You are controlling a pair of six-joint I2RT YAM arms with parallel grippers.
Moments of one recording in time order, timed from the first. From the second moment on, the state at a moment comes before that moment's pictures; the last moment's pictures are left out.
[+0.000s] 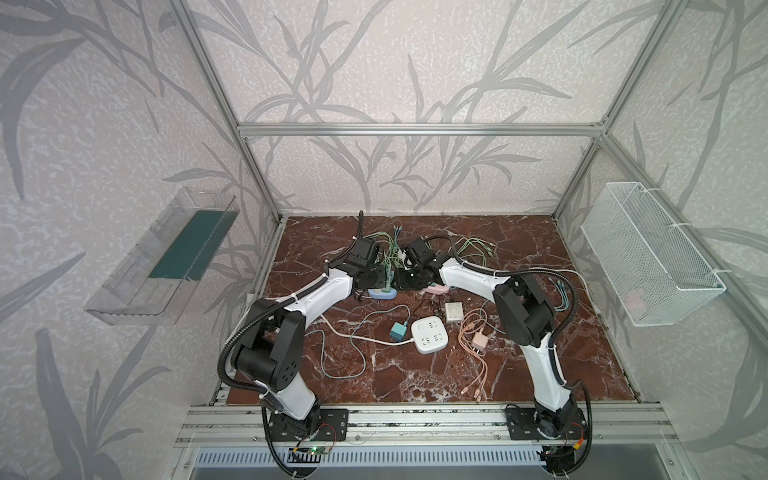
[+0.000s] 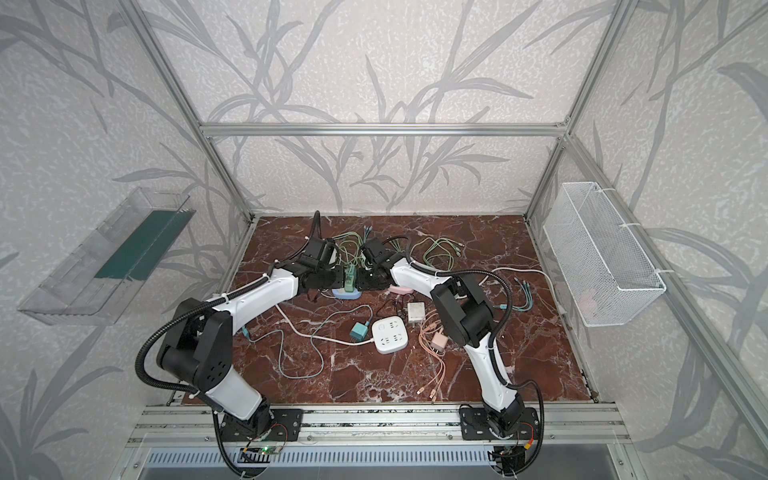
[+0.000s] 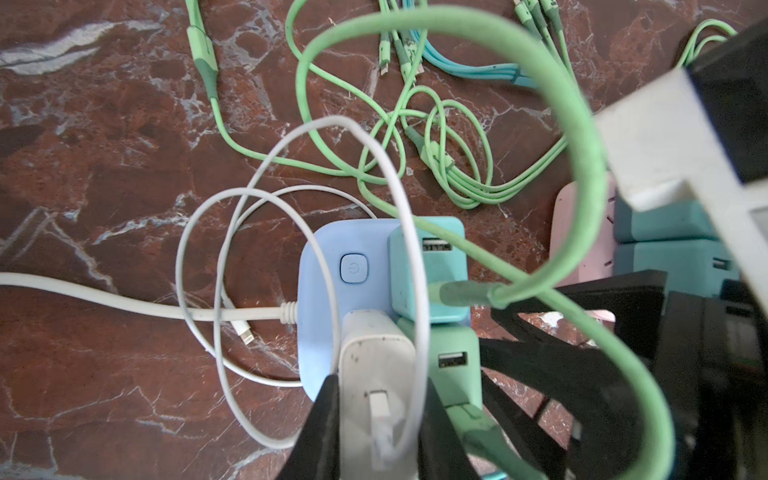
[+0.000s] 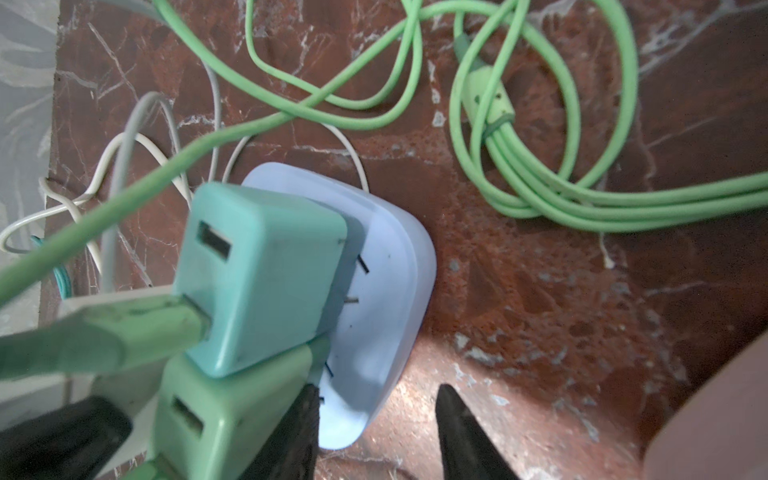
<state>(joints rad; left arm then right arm) -0.40 1.64 1.11 -0.42 0.00 -0.38 0.70 2.20 1.66 -0.43 -0.24 0.55</state>
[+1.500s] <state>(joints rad) -0.51 1.56 1.03 -0.41 -0.12 -0.36 0.71 2.19 1.66 -0.53 -0.19 0.43</state>
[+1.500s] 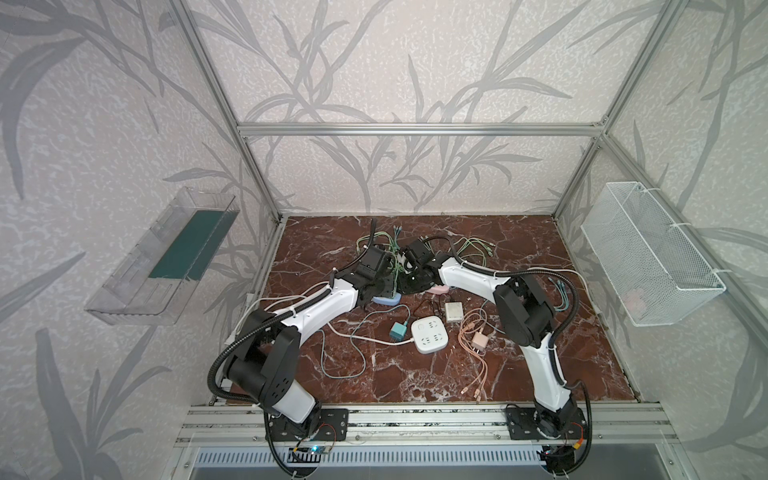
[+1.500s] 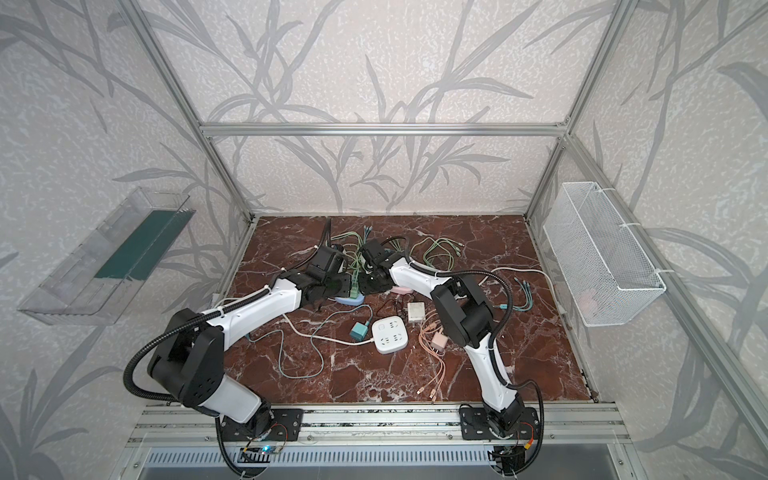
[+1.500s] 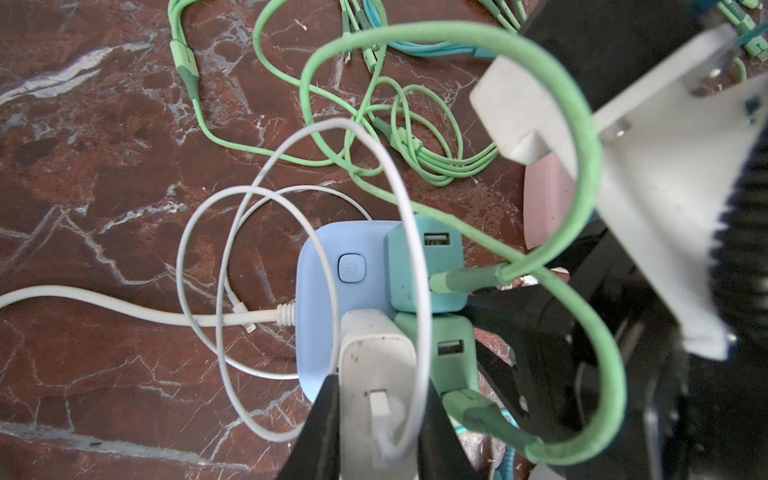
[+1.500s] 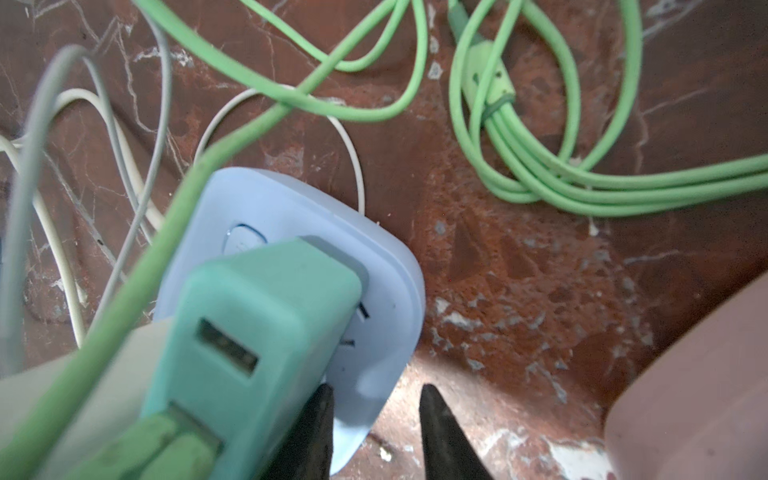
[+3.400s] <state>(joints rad) -0.55 1.57 1.08 -0.42 -0.09 -0.35 0.70 2.17 1.64 -0.58 -0.17 0.43</state>
